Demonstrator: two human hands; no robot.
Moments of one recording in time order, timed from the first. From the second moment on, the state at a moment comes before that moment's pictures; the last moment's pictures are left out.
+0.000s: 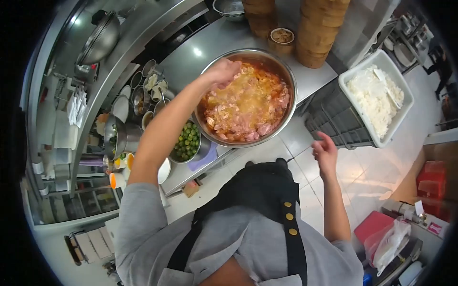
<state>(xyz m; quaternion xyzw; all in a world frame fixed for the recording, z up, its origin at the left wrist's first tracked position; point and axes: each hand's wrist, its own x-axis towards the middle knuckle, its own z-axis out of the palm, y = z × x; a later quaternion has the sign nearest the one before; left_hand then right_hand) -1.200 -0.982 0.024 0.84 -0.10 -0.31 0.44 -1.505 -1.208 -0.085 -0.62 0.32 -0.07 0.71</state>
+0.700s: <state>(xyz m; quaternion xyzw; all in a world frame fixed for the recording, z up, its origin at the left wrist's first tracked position) -1.233 -0.995 0.137 0.93 -0.33 0.16 0.06 -1.538 -1.275 -0.229 -0.71 0.33 0.06 0.62</state>
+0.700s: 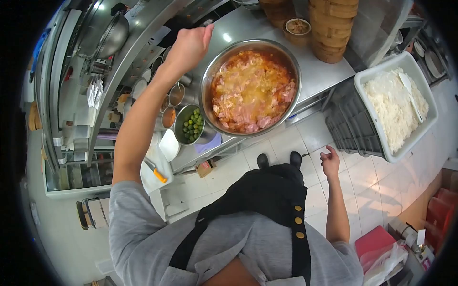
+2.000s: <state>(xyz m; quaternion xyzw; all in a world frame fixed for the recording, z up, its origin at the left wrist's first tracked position) -1.219 -0.901 -0.016 0.89 -0.41 0.03 0.20 -1.426 -0.889 -0.109 -0.50 0.22 0.27 0.79</state>
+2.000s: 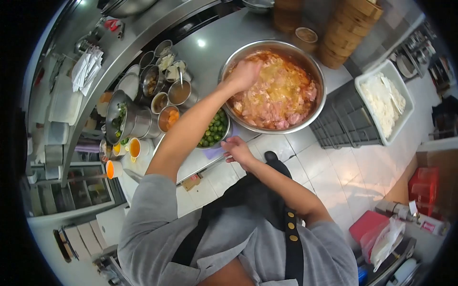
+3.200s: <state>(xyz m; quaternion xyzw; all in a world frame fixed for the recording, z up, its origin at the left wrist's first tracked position) -1.274 -0.914 -0.010 0.95 -0.21 -0.02 0.24 -1.389 -0.853 -0.167 -0.24 0.22 0.16 0.93</state>
